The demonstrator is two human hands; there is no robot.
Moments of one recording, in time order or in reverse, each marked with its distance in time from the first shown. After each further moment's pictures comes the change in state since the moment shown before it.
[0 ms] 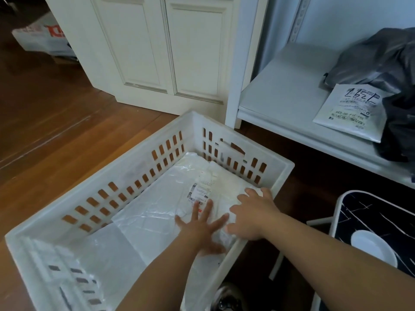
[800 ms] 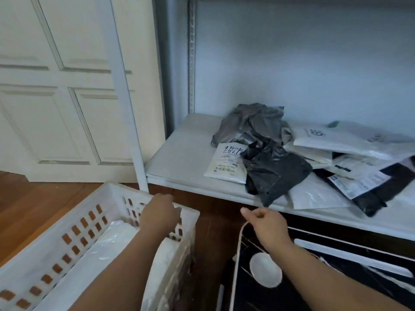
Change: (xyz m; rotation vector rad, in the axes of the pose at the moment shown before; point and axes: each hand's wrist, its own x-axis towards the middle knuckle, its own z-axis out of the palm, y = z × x) left_hand -0.047 0.134 -0.199 -0.244 0.698 0.027; right_hand -0.131 0.165 0.037 1.445 0.845 0.631
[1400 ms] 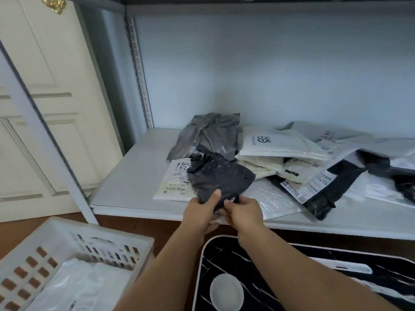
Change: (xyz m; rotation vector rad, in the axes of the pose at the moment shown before) left_hand 0.003 0.195 0.045 -1.242 -0.367 -0.292; right_hand 0.069 -0.001 -0.053 0.643 0.080 0.206
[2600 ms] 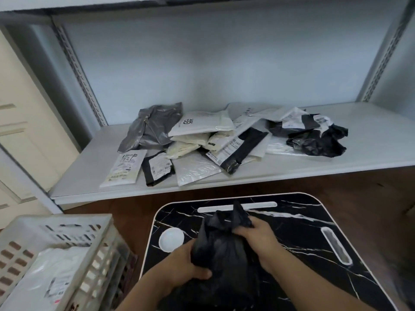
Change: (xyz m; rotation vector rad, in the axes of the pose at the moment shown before) left_hand -0.169 -0.118 0.041 0.511 -0.609 -0.058; right_hand -0.131 0.059 -0.232 0.101 -0.050 0.083
